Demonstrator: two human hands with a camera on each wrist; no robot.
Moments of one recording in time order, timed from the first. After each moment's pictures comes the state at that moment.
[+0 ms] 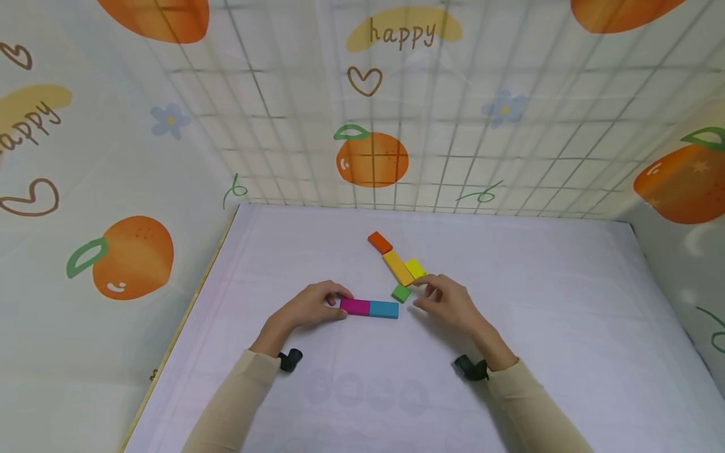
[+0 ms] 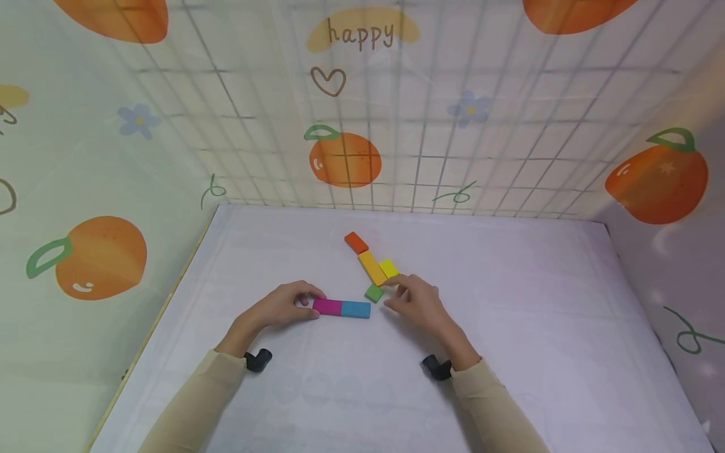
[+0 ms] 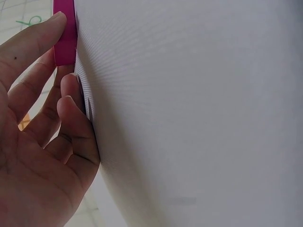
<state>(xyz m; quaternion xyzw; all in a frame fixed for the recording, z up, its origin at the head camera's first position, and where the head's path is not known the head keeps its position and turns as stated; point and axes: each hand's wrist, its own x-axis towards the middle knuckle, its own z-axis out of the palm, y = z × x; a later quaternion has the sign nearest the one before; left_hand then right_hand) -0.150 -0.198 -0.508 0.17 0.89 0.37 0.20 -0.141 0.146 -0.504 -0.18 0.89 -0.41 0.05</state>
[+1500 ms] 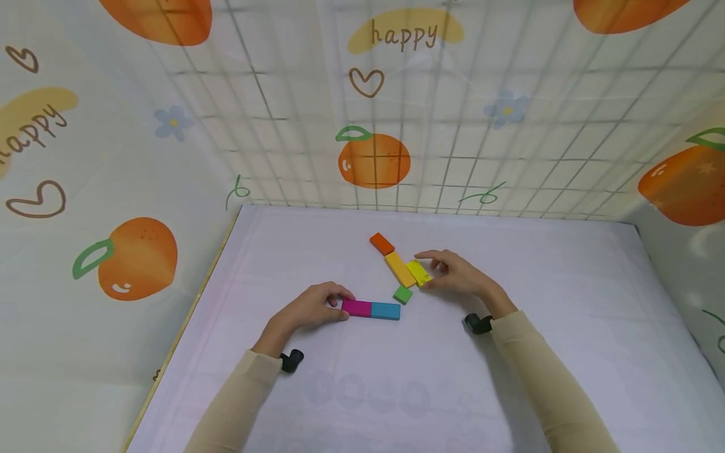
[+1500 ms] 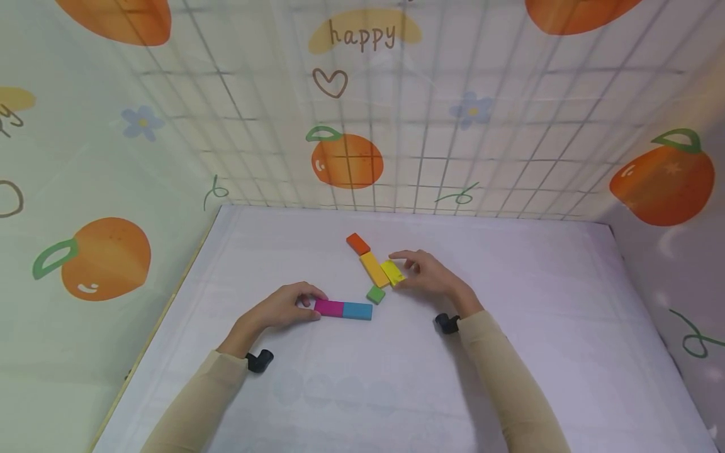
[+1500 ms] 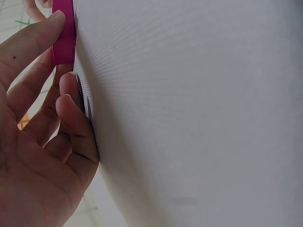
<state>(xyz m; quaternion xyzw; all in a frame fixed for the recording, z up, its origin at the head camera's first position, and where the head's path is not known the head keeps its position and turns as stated) -0.147 -0.196 -0.501 0.17 0.89 0.36 0.21 -0.221 0.175 -0.510 -0.25 0.86 -0.42 0.17</state>
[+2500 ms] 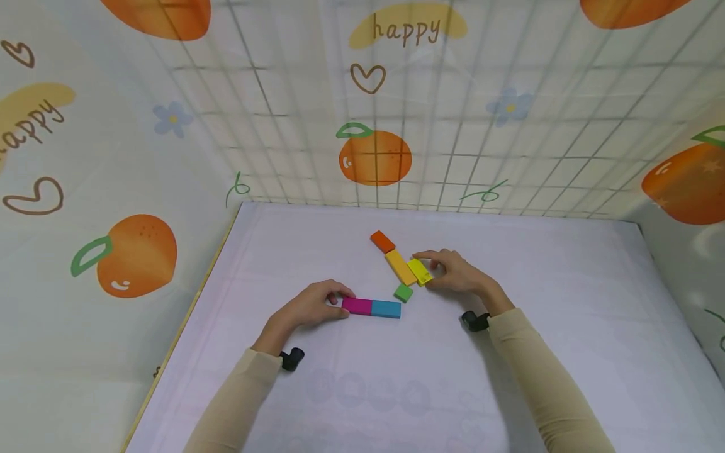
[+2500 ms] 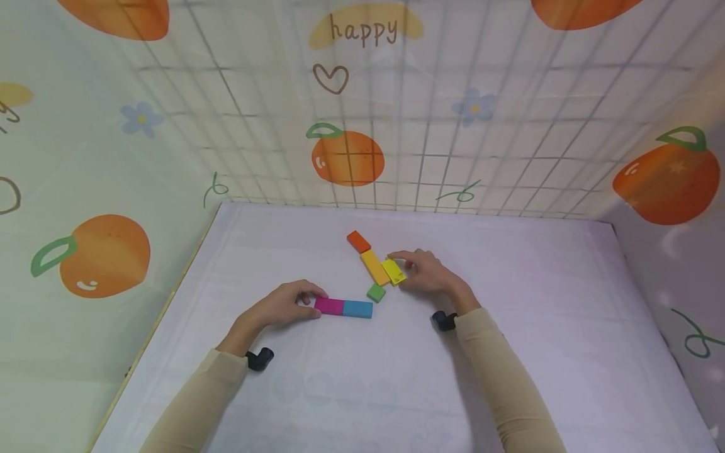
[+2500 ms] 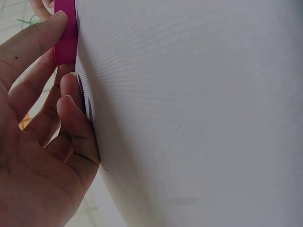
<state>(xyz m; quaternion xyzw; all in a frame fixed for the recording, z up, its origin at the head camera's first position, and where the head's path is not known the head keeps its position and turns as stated) -0.149 -0.197 -0.504 0.16 0.89 0.37 0.20 -0.224 0.172 -0.510 -0.27 0.87 -0.38 0.18</state>
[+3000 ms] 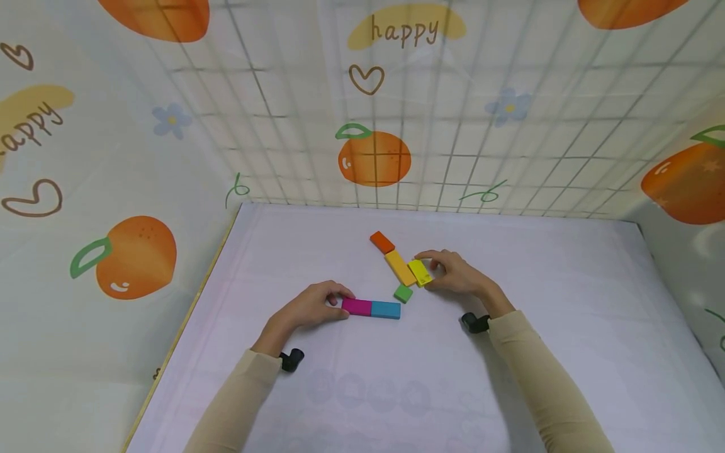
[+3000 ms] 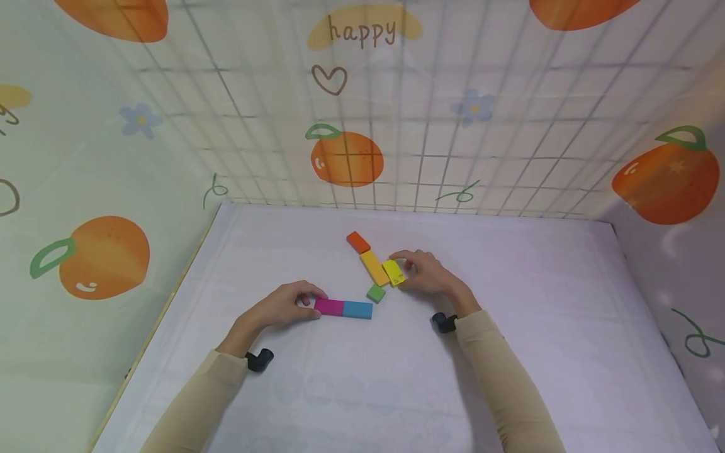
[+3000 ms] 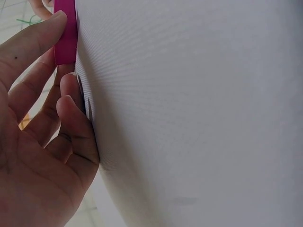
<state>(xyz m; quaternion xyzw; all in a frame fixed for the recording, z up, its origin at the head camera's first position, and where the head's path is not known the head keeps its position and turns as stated) -0.149 -0.197 -0.506 0.16 0.89 0.37 0.20 -0.222 0.173 -0.513 -0.26 0.87 -0.39 0.17</state>
